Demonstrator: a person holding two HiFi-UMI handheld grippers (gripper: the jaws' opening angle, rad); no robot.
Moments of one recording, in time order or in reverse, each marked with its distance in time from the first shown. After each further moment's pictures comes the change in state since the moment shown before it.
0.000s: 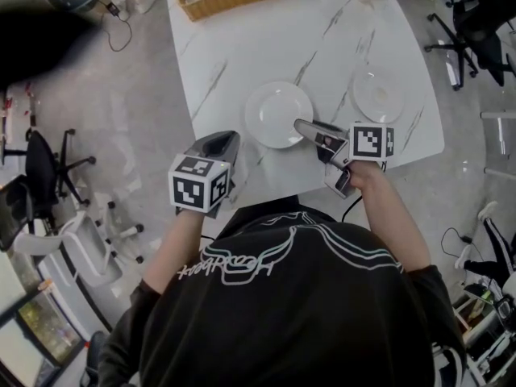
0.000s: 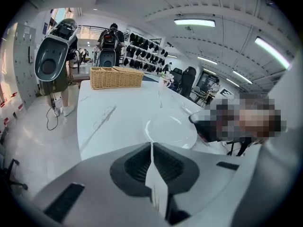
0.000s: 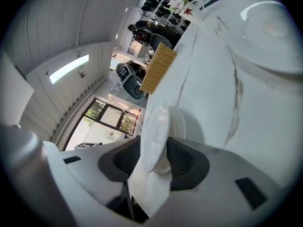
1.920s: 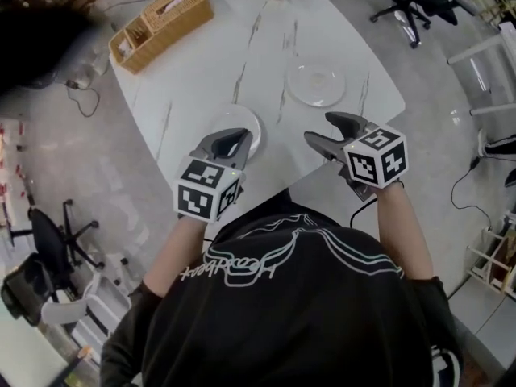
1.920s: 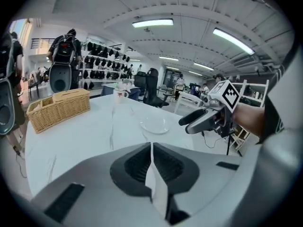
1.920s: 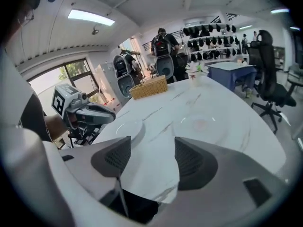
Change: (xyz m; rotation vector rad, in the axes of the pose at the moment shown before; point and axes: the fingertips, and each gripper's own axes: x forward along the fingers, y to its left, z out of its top) left arm 0.037 -0.145 0.081 0.356 -0.052 -0.278; right arm -0.161 -0.011 0.014 -0.557 -0.072 -0.498
